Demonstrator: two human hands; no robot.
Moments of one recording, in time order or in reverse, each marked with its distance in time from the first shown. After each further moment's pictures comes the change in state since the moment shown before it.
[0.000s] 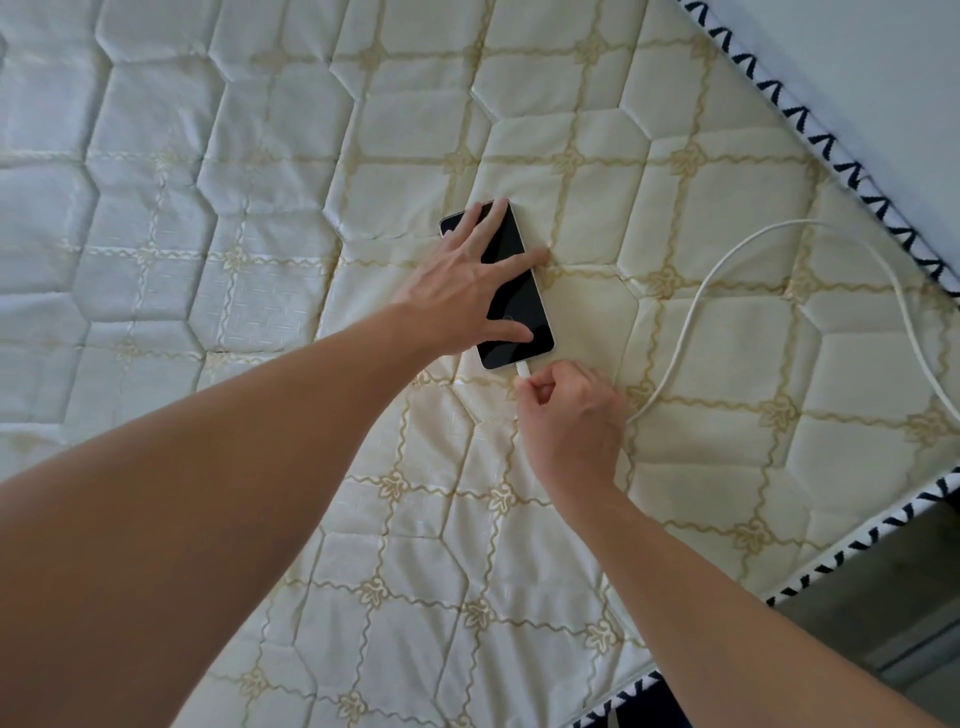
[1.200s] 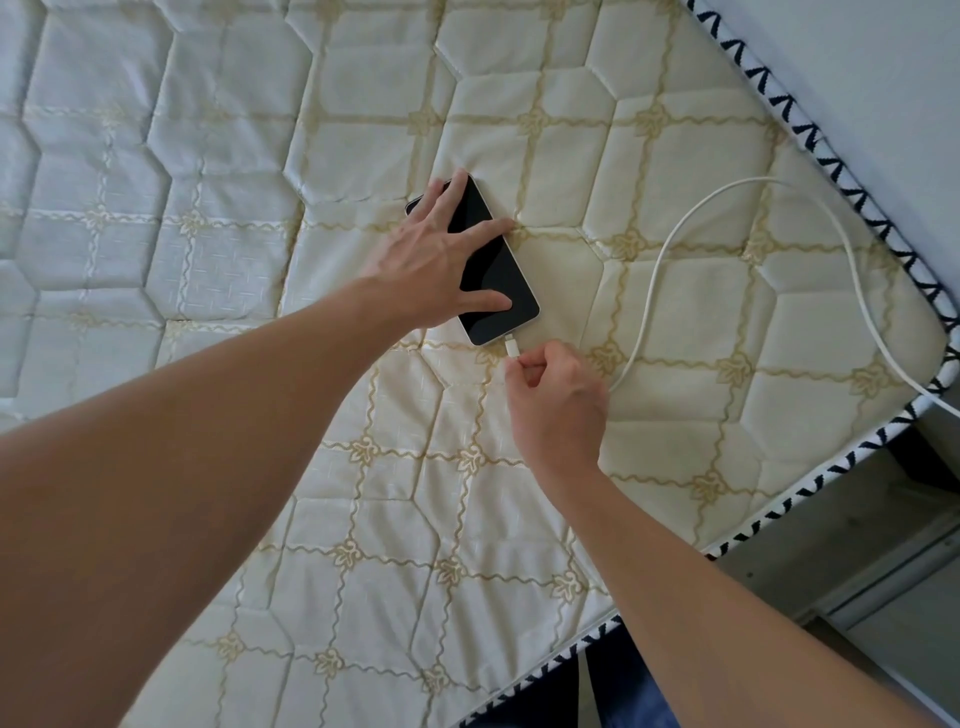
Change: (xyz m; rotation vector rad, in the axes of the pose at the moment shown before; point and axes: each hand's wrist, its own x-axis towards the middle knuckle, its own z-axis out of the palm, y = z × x) left_hand -0.008 0.015 0.004 -0.039 -0.001 -0.114; right_hand -0.017 0.012 -0.022 0.144 -0.053 0.109
